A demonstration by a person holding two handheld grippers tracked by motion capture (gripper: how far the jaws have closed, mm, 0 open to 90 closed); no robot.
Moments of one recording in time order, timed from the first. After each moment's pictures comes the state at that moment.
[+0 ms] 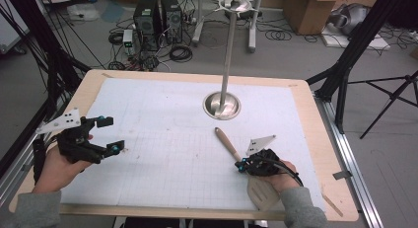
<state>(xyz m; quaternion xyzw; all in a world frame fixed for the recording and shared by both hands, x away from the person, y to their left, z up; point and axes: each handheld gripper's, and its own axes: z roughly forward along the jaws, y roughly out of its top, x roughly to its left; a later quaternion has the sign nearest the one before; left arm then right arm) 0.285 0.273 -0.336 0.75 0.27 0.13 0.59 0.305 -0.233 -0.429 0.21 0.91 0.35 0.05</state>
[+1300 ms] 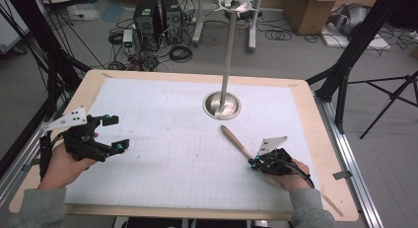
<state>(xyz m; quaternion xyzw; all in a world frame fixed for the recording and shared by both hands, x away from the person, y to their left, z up) 0.291 0.266 -0.337 0.75 0.27 0.12 0.59 0.305 -0.265 -0.427 0.22 0.92 0.31 0.11</state>
